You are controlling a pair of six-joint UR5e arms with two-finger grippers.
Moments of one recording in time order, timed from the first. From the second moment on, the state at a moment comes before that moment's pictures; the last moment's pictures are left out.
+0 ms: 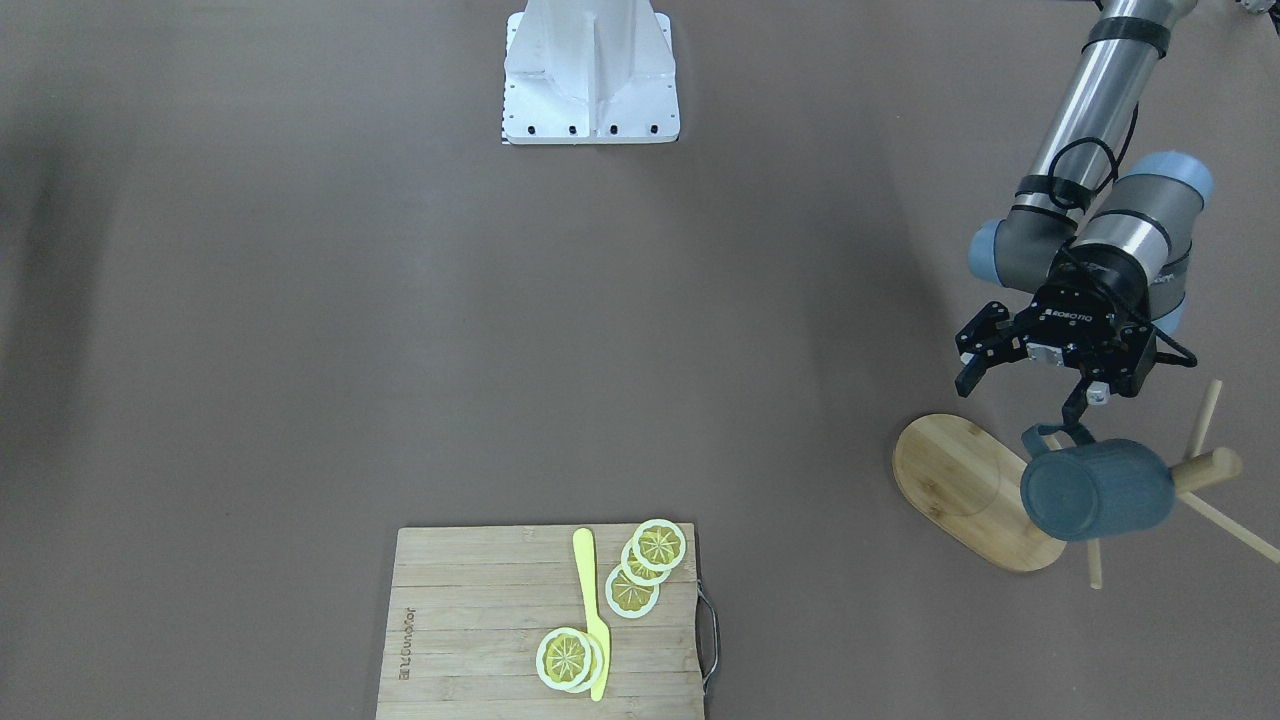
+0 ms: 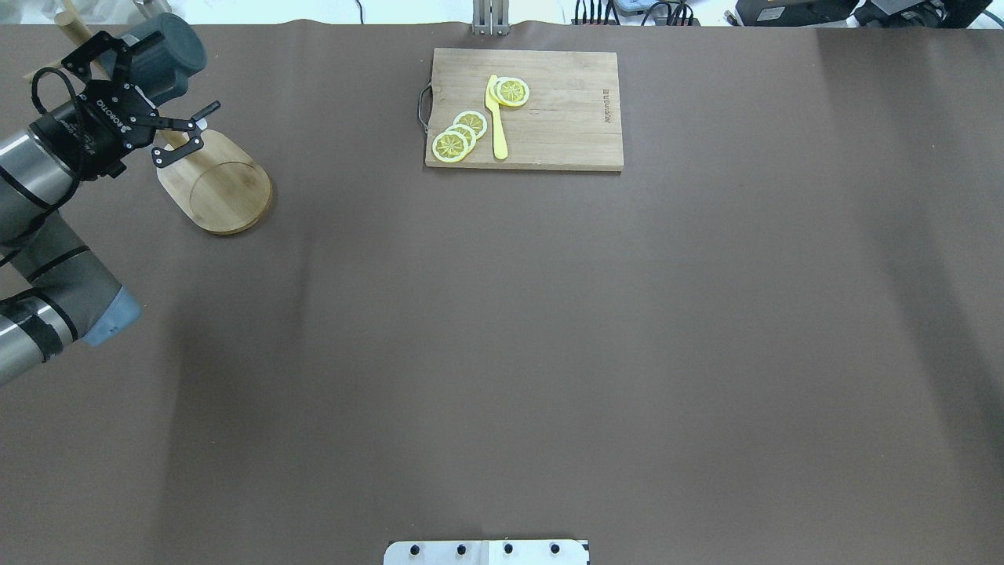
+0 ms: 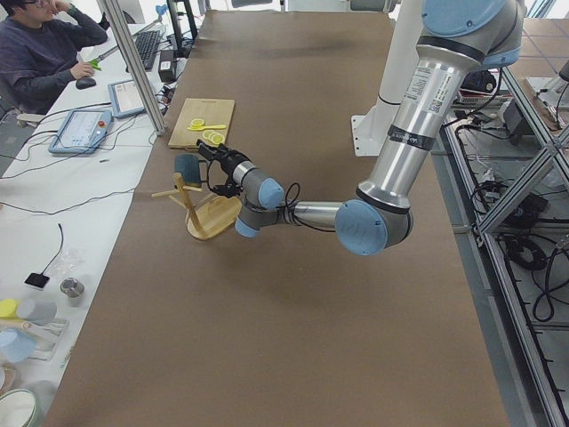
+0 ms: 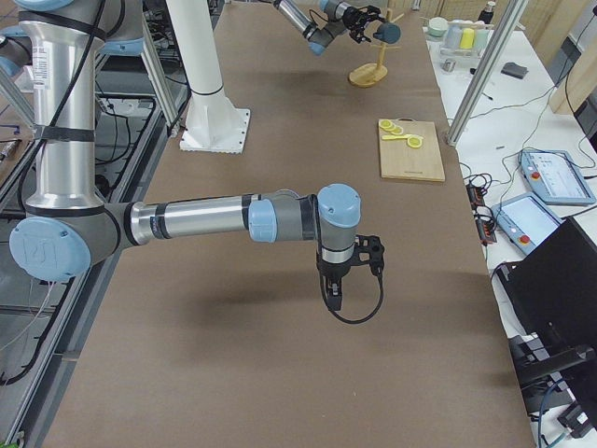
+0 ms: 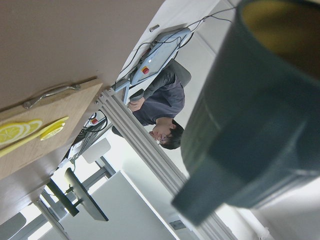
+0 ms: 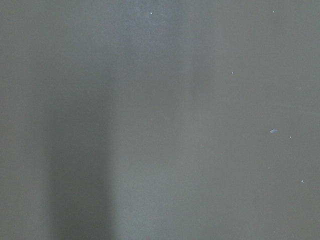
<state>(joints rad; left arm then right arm) -0.88 -1.95 -1.14 -3.73 -1.50 -2.99 1.54 -1.64 1.78 -1.63 2.25 0.02</state>
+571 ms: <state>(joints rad) -0.84 -1.95 -1.27 -3.72 -1.52 -2.60 1.54 -1.64 1.78 -1.63 2.25 0.02</state>
